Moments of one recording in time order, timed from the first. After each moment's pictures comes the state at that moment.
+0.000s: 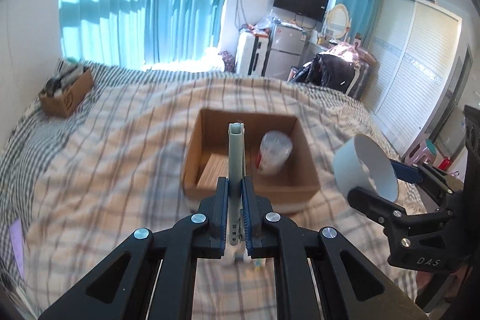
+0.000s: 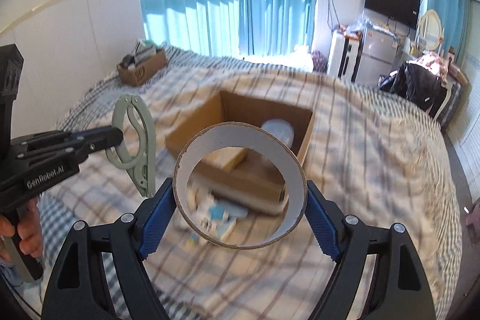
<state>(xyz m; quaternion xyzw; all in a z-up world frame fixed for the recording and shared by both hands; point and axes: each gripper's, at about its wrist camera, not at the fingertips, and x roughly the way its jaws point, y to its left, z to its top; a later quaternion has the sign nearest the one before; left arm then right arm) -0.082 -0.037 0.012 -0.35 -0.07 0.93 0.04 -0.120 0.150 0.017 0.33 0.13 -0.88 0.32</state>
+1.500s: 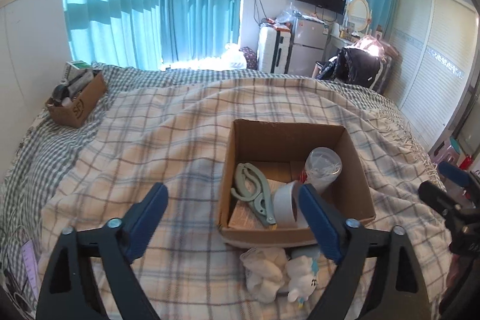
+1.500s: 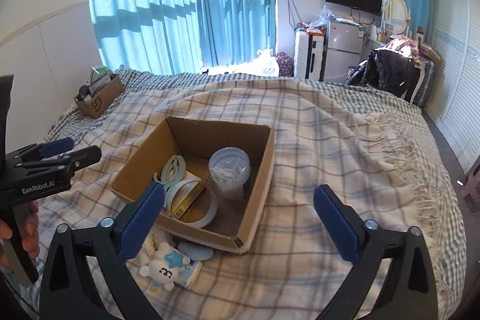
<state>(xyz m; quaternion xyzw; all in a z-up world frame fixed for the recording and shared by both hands) -0.143 -0.072 -0.015 -0.36 -0.04 0.93 -0.01 -0.174 0.166 0.012 0.32 0.09 -0.91 0.24</state>
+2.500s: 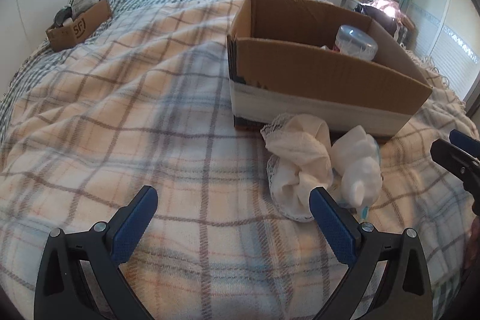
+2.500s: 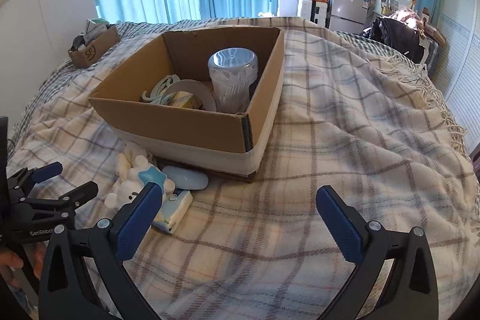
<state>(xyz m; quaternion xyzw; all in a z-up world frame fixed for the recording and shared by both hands) -0.093 -0.063 -0.168 -0.46 -0.05 0.89 -0.03 -0.151 0.164 -0.111 0.39 0.12 -0.88 0.24</state>
